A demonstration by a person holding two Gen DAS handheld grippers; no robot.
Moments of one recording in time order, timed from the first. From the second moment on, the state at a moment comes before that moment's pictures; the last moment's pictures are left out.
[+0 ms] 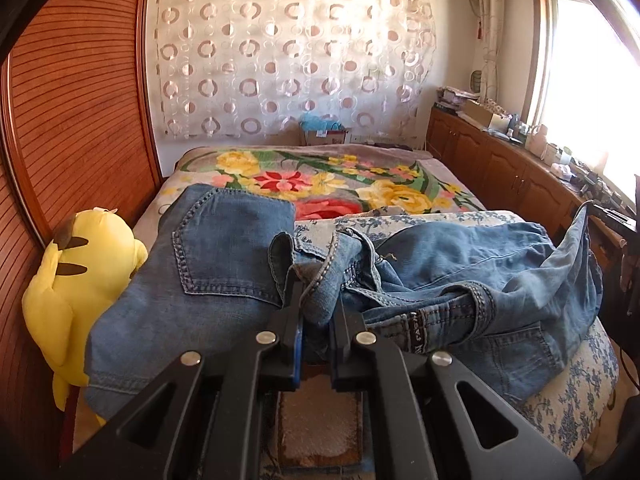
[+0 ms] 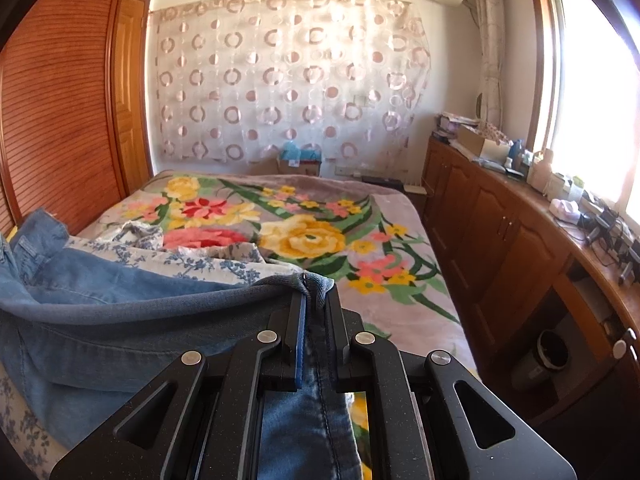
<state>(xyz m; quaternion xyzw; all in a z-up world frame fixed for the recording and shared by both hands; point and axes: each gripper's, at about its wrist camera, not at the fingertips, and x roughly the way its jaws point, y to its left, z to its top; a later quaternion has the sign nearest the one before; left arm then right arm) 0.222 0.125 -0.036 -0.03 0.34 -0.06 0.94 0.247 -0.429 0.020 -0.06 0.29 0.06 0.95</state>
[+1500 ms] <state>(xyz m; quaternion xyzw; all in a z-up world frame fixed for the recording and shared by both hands) 0.249 0.133 -0.030 -0.04 0.33 -0.06 0.94 0.269 -0.276 -0.009 -0.07 0.34 0.24 0.91</state>
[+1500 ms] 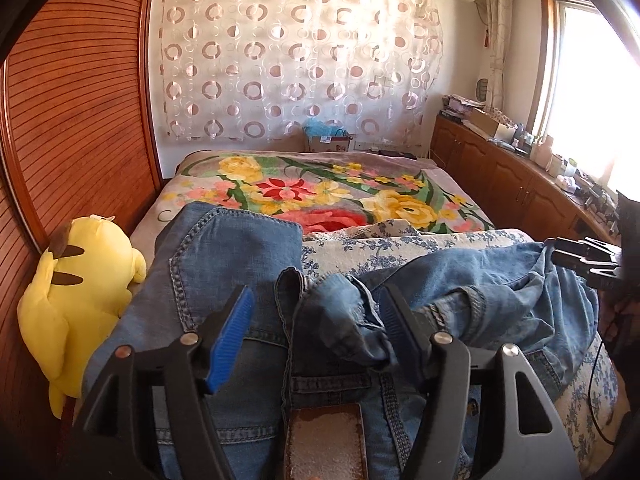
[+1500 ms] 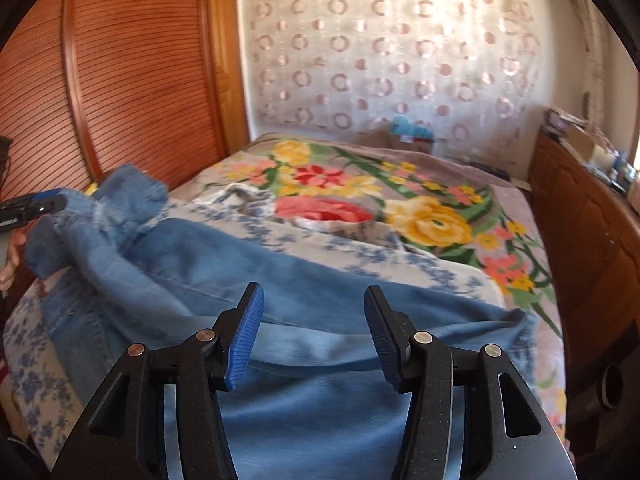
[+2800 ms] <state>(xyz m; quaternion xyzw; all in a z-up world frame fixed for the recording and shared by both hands) 0.215 0.130 -0.048 -0.01 0.33 -0.06 0.94 0.274 -0.129 -0.009 -0.19 0.31 0.33 0.87</state>
